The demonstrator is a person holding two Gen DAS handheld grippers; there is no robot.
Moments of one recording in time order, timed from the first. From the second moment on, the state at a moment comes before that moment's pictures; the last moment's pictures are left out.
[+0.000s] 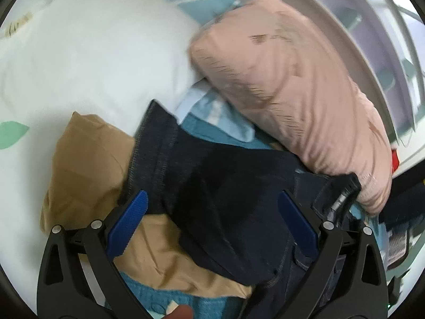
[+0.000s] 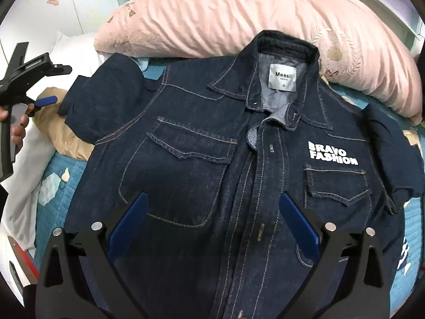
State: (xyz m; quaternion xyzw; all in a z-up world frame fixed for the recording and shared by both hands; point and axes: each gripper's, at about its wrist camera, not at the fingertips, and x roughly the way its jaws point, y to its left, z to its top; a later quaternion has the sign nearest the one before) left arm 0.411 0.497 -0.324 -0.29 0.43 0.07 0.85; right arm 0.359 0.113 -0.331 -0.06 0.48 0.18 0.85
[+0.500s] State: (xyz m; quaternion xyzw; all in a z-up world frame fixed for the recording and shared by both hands) left arm 0.430 0.516 -0.355 -0.23 0.49 0.11 0.83; right arm 0.379 0.133 -0.335 -0.05 0.48 0.21 0.85
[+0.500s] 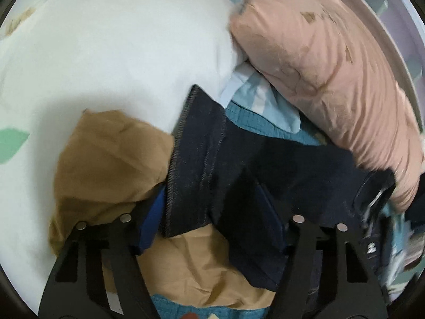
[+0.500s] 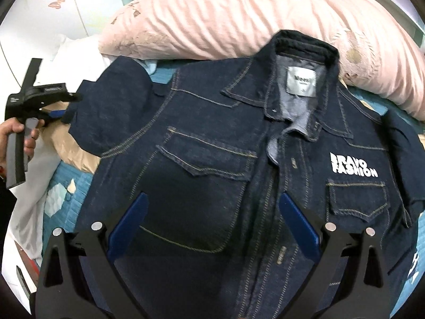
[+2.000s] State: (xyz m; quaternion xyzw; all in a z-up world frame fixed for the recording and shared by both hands) left arm 0.430 0.224 -0.203 -0.20 0.40 -0.21 0.87; right arm 0.394 0.063 -0.356 0.08 0.49 0.24 0.83
